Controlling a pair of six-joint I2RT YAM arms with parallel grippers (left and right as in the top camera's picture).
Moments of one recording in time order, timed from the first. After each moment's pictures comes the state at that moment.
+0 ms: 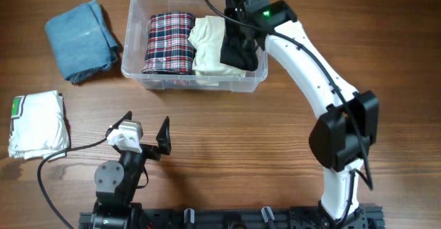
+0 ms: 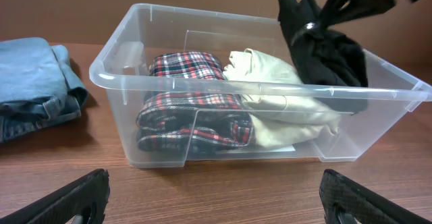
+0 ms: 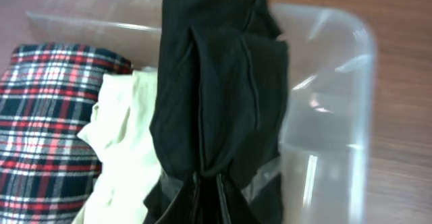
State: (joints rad) left arm -0.10 0.11 0.01 -0.06 0.12 -0.13; right arm 0.48 2.11 1.94 -0.77 0.15 0.30
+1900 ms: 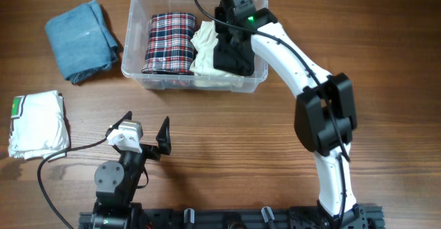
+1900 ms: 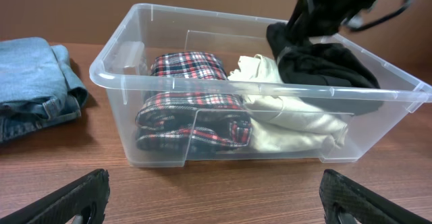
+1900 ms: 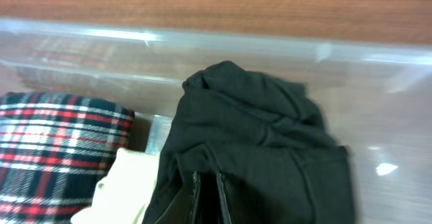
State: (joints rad) left arm -0.10 0.11 0.01 -0.06 0.12 -0.13; right arm 0.48 2.24 1.96 -0.54 0.17 0.32
